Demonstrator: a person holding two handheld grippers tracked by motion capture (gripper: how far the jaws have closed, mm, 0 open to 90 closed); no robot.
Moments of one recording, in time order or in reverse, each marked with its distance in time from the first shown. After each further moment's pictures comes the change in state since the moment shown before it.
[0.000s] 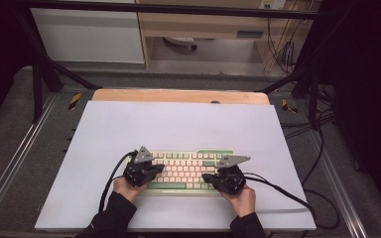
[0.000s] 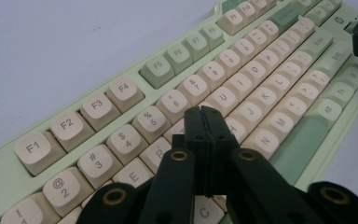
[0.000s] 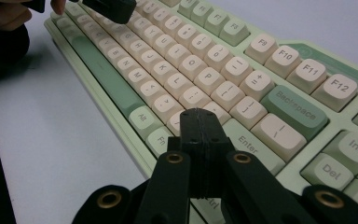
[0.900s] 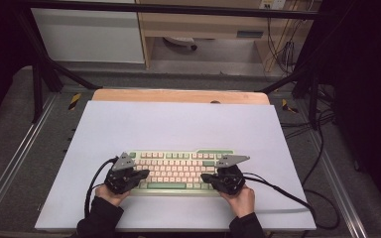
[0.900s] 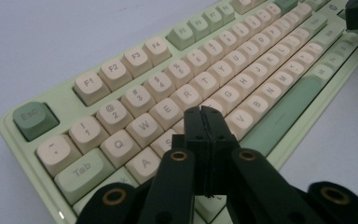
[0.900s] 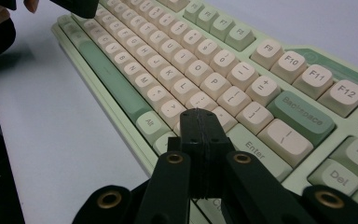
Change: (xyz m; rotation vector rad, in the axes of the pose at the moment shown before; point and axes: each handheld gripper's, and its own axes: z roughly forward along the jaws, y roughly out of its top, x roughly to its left) left arm 0.015 -0.031 -0.038 -0.021 0.008 -0.026; right arm 0.004 0.003 0.000 -0.004 0.012 0.008
